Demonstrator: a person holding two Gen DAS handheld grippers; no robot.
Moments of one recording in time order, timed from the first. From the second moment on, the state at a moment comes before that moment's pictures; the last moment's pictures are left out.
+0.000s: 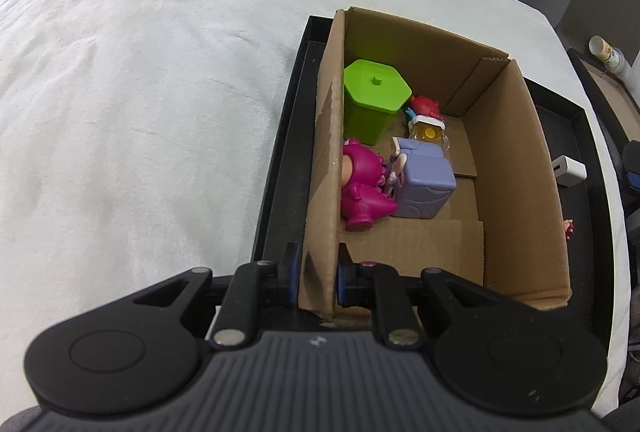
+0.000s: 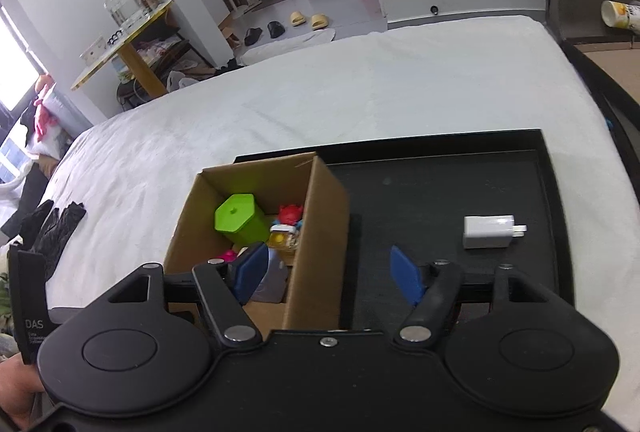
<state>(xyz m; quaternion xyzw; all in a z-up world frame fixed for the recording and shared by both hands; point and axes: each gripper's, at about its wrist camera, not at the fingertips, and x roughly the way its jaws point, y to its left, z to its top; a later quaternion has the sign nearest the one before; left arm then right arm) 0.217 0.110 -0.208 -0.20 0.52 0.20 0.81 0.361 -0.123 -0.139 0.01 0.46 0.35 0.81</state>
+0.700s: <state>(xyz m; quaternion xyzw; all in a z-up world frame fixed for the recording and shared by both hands) 0.205 0.100 -0.192 -0.20 0.51 0.22 0.81 0.382 -0.175 -0.175 0.03 0.51 0.32 0.80</state>
